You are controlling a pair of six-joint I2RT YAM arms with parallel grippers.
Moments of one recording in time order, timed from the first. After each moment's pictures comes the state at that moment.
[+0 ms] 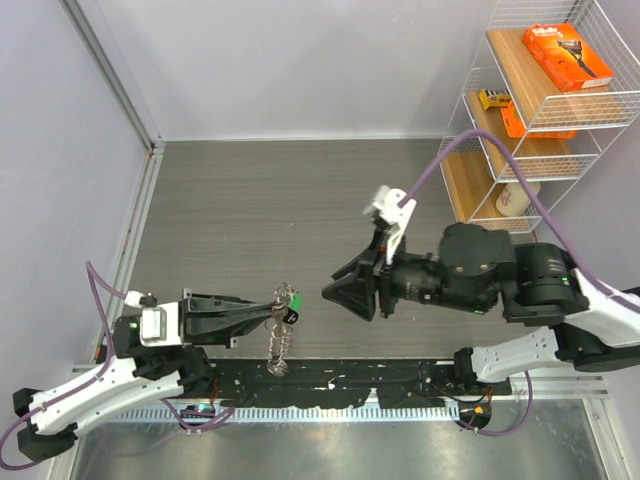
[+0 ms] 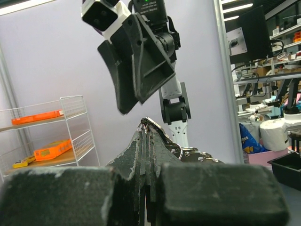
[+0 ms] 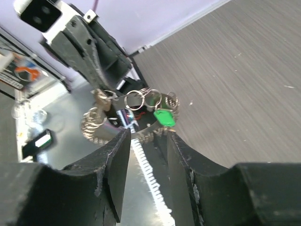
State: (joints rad) left arm -1.08 0.33 0.42 0.72 0.41 -0.12; right arm 1.52 1.16 1.81 -0.89 0.28 0.41
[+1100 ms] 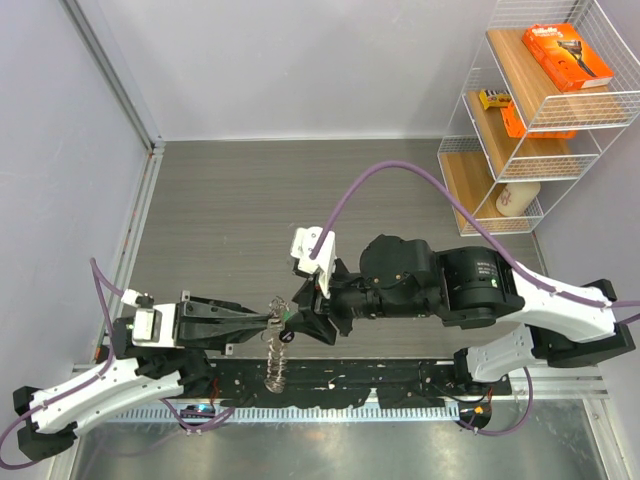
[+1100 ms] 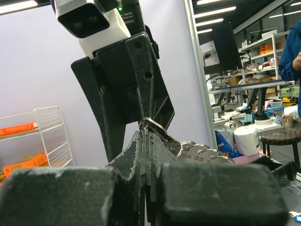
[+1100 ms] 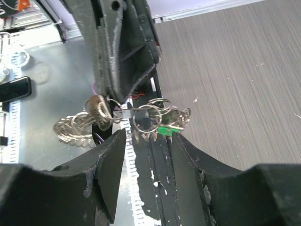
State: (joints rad) left arm -1.08 0.36 0.42 0.82 0.49 -0.23; right arm 1.53 1.35 1.86 -0.89 0.12 0.14
